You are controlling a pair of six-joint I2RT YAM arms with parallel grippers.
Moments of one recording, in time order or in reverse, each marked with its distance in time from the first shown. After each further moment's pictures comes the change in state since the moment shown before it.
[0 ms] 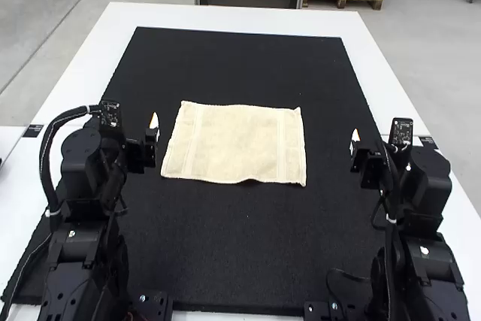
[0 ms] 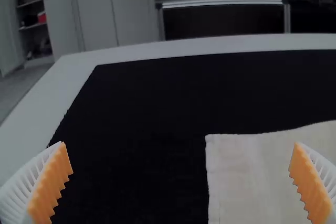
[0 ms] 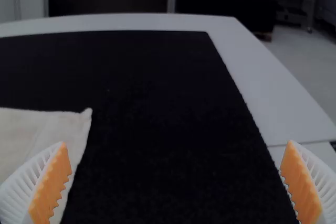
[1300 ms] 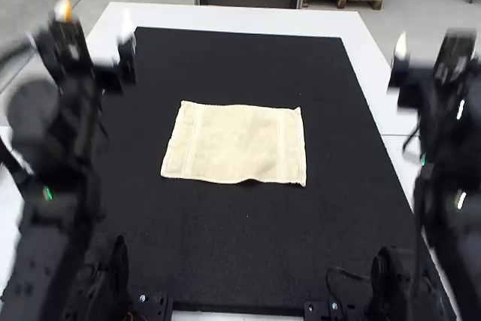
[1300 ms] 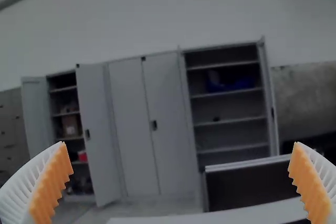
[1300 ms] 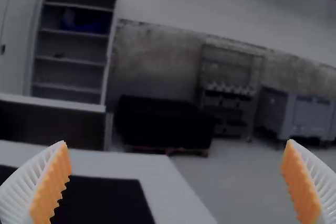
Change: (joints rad) left arm 0.000 0.277 0.396 0.370 -0.079 0.016; right arm -0.042 0.377 0.476 0.254 0.097 -0.074
